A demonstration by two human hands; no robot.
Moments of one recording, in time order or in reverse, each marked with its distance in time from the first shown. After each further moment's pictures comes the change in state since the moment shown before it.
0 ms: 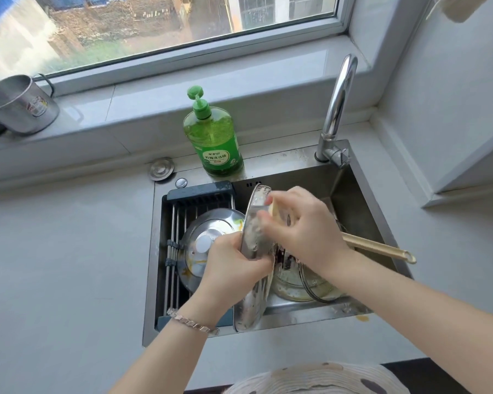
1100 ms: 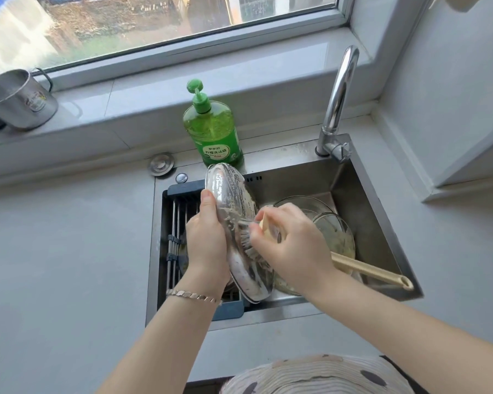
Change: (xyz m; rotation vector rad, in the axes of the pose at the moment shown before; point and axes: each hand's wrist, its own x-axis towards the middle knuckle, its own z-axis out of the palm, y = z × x) left_hand 0.020 0.017 -0.008 -0.559 0.349 -0.299; right_hand -0.028 -0.016 0.019 -0.009 -0.006 0.091
